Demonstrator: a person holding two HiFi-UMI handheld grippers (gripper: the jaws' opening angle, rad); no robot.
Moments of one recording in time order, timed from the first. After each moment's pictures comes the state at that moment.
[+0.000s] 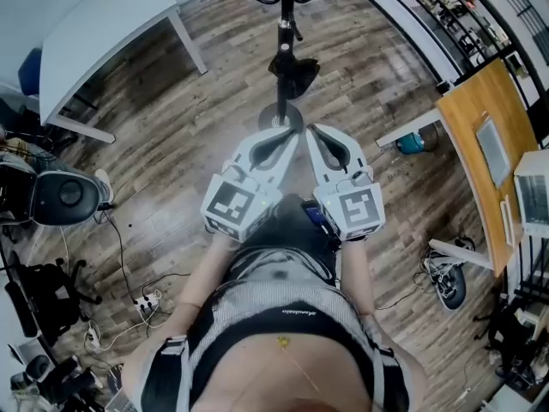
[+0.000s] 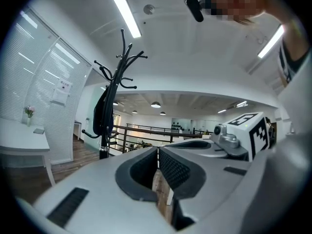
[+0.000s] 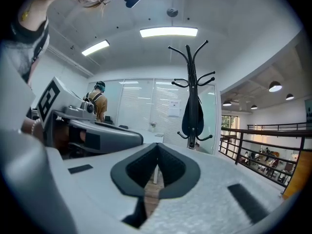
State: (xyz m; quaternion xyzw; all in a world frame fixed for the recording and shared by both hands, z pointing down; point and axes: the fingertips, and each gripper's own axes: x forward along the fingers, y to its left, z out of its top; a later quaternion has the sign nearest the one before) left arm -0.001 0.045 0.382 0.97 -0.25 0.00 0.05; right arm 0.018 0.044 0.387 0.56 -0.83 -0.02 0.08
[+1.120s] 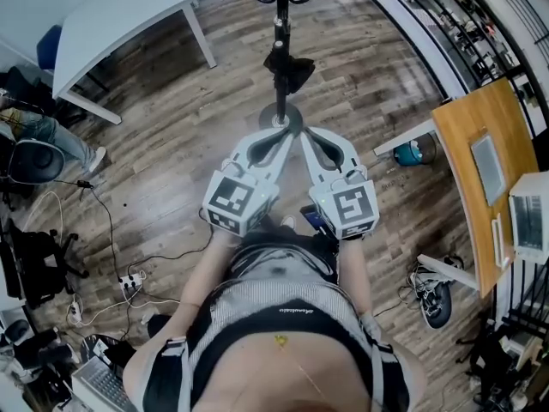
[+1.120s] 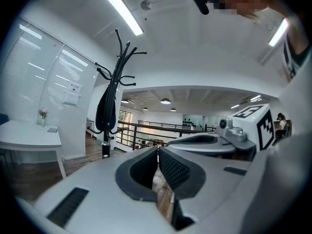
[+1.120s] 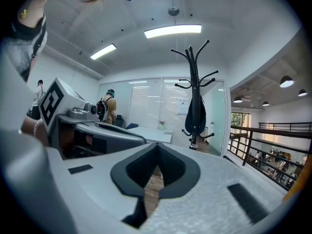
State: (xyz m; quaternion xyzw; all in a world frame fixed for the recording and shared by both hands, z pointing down) left arm 0.039 0.086 0.385 0.94 -0.32 0.03 0.05; right arm 0.057 0.092 0.381 0.50 -0.86 -0.02 0.09
